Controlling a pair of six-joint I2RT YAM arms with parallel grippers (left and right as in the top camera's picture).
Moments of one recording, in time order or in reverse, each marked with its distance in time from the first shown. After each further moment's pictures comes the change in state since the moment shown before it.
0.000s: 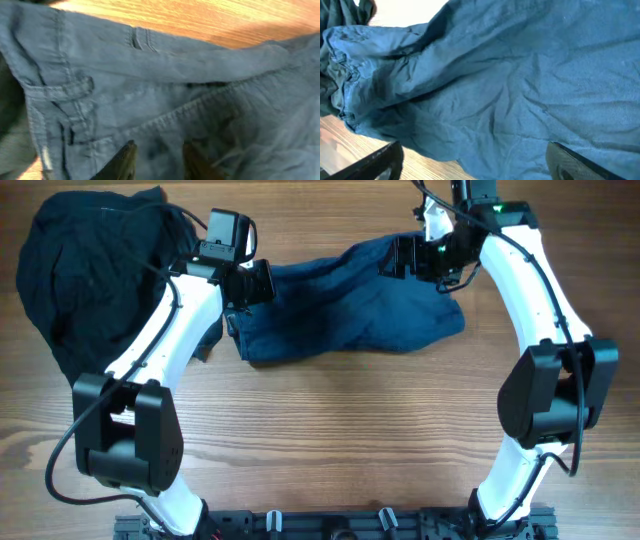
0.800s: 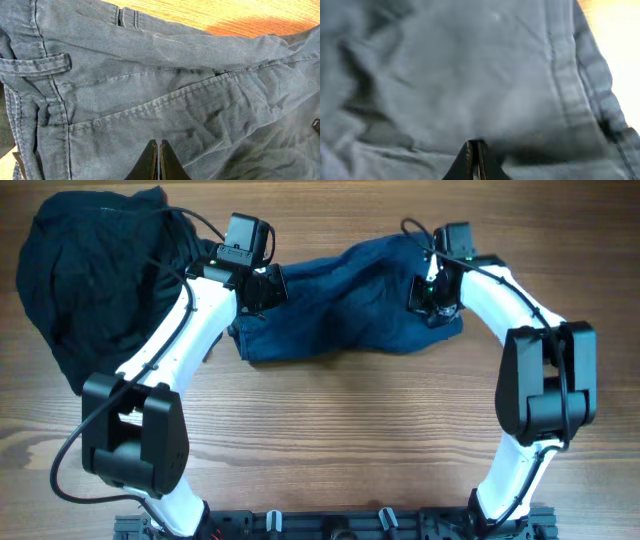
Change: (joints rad) left arm -0.065 0.000 0.000 -0.014 -0.067 -0.094; right arm 0.010 0.018 -0.401 0.412 0.368 0.220
